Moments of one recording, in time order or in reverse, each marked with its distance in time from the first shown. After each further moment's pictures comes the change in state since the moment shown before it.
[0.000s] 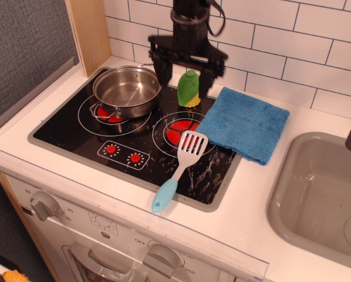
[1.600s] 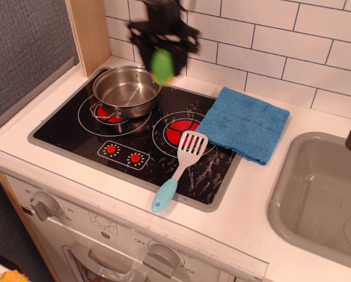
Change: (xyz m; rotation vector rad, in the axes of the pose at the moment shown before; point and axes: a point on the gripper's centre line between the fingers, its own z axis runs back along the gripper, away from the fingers) arm 0.007 0.042 0.017 -0.096 -0.065 0.013
